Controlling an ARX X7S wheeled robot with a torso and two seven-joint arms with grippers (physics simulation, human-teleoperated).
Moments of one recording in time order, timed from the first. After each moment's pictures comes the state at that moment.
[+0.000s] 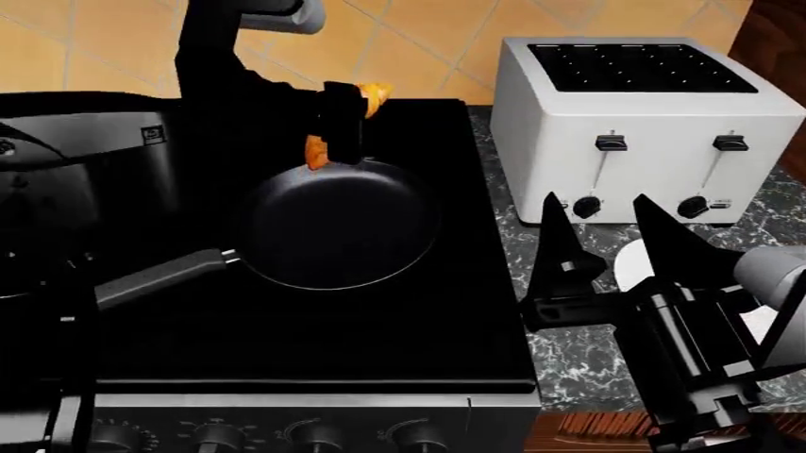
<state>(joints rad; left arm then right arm) -1.31 -0.35 0.28 -0.06 -1.15 -1.28 -0.34 0.27 0.42 0.13 -0.92 0.97 0.76 0.45</state>
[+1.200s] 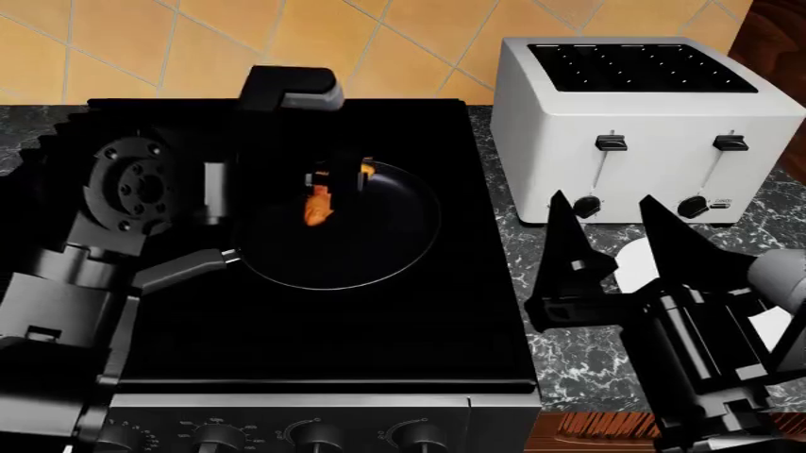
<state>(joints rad) -1.35 -0.29 0.50 -0.49 -0.97 -1.19 -0.18 0.25 0.44 0.13 -0.92 1.00 0.72 0.48</state>
